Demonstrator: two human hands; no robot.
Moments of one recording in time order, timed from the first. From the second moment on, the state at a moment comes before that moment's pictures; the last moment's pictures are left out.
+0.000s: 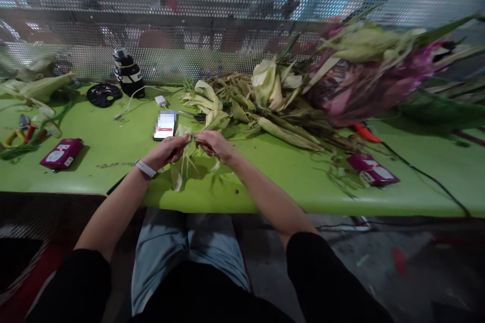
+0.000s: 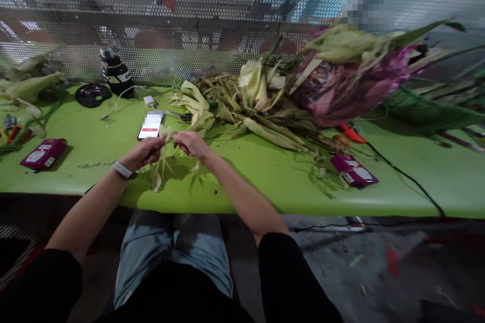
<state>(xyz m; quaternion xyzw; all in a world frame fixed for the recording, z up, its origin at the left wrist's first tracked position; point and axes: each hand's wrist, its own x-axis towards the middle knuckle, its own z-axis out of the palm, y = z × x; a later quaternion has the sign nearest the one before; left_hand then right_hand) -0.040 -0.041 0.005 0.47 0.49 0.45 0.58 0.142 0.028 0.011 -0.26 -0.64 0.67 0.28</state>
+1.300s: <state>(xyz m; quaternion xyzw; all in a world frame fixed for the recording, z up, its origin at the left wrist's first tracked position) -0.038 -0.037 0.002 0.43 0.51 0.60 0.44 0.140 0.011 0.018 -0.30 -0.66 0.65 0.23</state>
